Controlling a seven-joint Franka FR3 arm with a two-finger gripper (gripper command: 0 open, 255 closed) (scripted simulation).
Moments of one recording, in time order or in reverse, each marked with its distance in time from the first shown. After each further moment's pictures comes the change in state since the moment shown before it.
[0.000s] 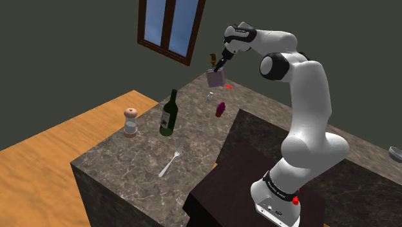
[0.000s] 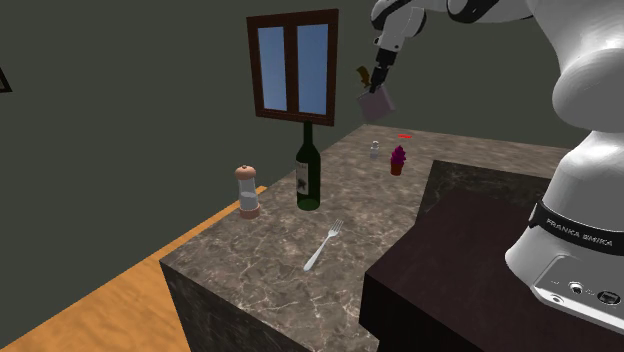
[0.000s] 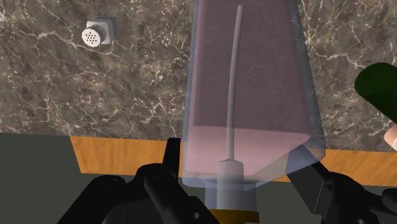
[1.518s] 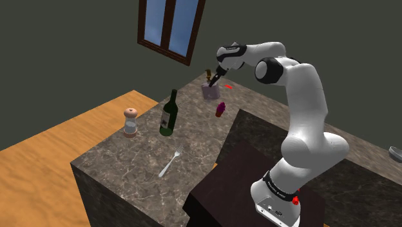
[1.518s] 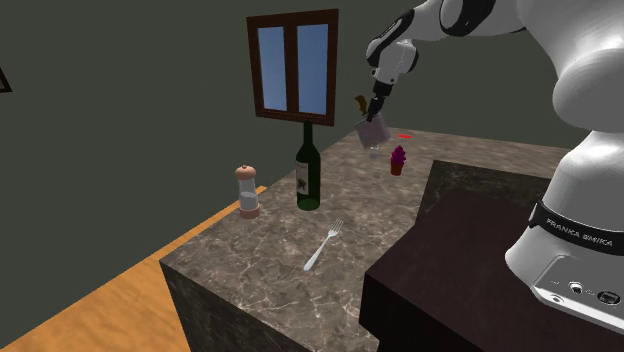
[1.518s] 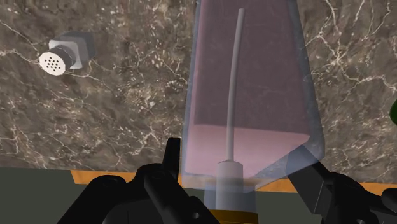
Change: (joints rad) arm 0.006 0.084 0.017 -0.160 0.031 0.238 -0.062
